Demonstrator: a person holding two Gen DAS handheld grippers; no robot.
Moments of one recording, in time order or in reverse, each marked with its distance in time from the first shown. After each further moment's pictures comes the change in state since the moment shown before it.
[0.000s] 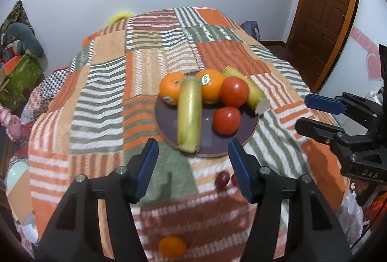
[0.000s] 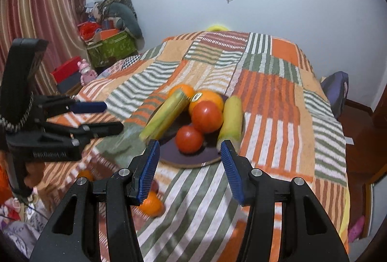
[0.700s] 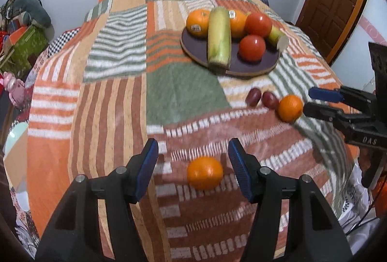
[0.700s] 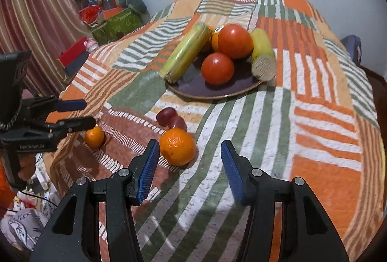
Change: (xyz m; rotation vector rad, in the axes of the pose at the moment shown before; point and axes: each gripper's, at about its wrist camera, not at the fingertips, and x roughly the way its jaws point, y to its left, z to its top) left arm -0.001 0.036 -0.095 -0.055 0.158 0.010; right arm 0.033 0.025 -0.063 0.089 0.161 0.093
